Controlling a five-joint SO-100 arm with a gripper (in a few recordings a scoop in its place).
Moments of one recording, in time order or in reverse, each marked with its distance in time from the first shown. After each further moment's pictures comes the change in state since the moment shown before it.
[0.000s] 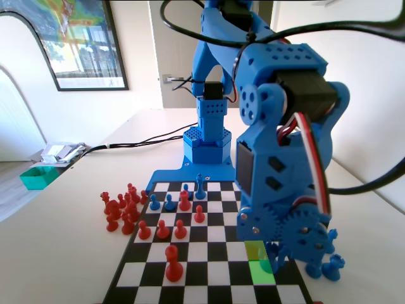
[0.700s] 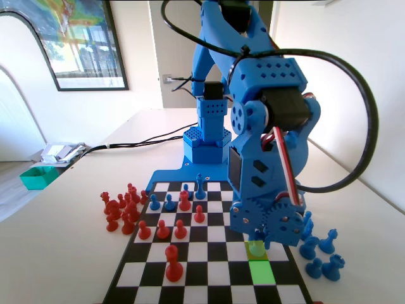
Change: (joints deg) arm -0.9 4.9 14.8 -7.4 -2.9
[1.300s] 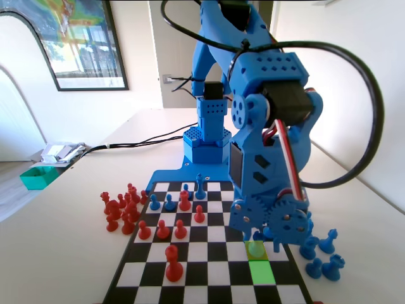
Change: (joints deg) arm -0.1 1.1 -0.2 0.6 0.4
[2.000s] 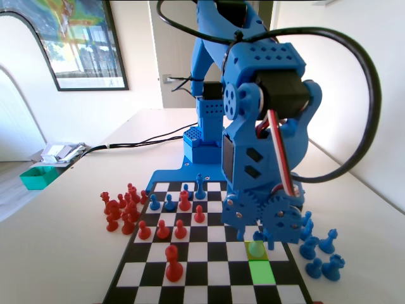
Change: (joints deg) arm 1.8 0.9 -2.3 3.3 -0.5
